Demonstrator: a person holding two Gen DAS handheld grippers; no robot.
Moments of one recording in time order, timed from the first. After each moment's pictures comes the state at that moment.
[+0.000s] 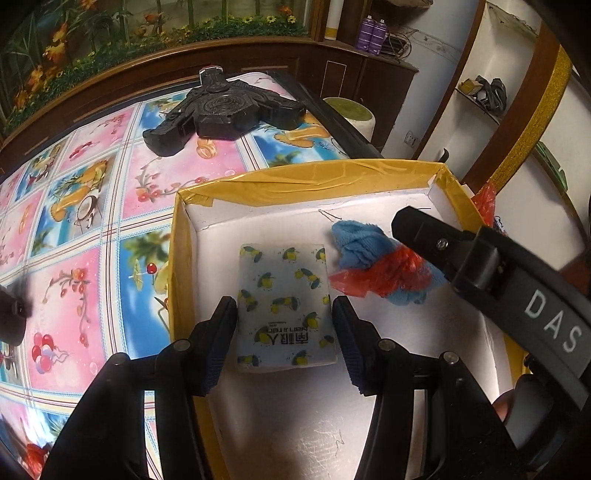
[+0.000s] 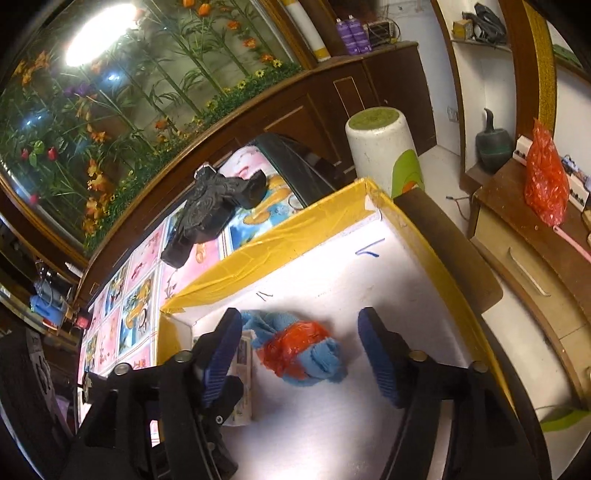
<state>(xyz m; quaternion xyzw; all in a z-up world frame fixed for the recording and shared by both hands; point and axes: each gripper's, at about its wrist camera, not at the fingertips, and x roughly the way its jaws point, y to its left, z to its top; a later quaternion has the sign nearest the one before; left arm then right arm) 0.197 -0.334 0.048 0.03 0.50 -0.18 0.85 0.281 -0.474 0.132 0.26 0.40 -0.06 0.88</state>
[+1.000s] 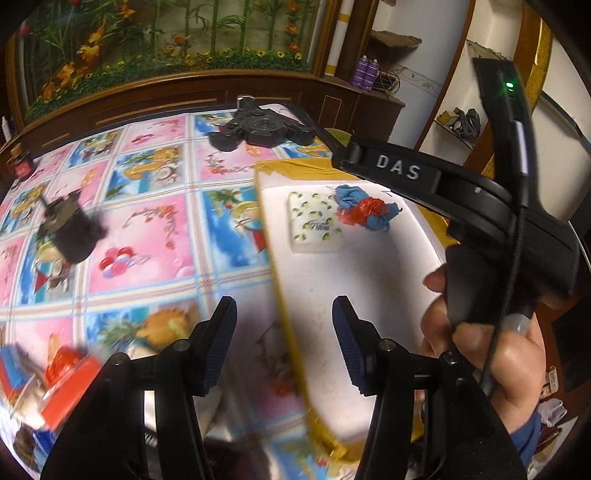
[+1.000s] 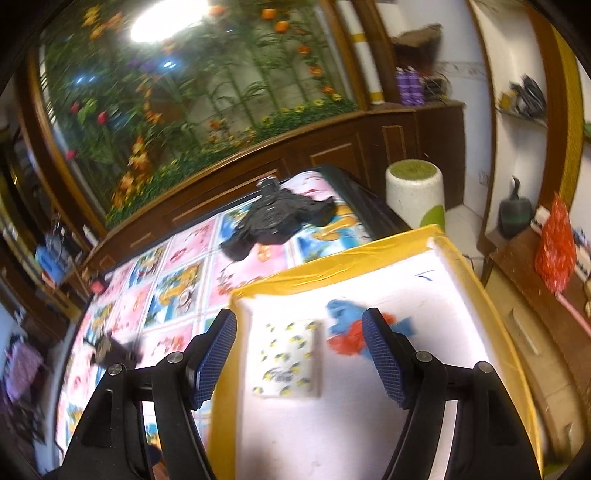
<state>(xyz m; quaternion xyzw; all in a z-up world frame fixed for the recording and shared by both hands) 0.081 -0.230 0.090 -0.01 0.45 -0.19 0.87 0.201 -0.445 0.157 0.15 0.33 -0.01 0.93</state>
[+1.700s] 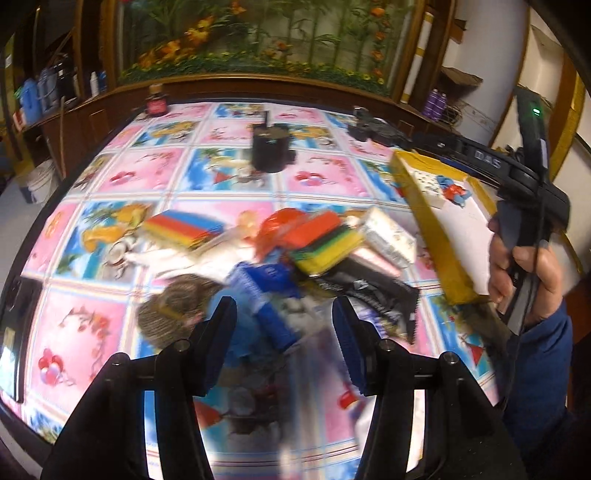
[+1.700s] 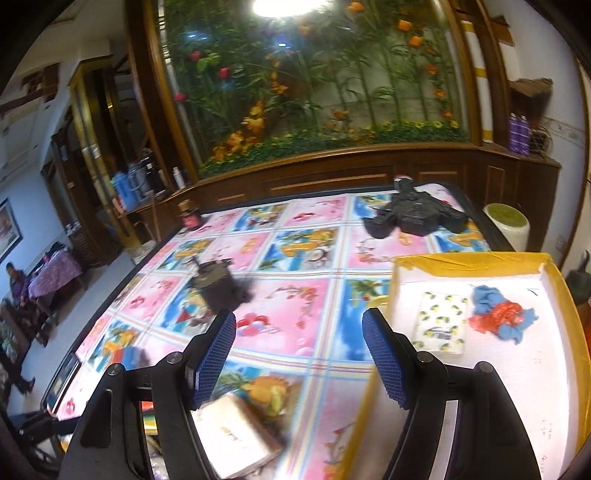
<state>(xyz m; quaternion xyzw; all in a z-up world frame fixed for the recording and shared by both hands) -0.032 -0.044 0.076 -0.05 0.43 -0.05 0.90 0.094 -0.327 0.093 0.05 0.30 0.15 0.94</state>
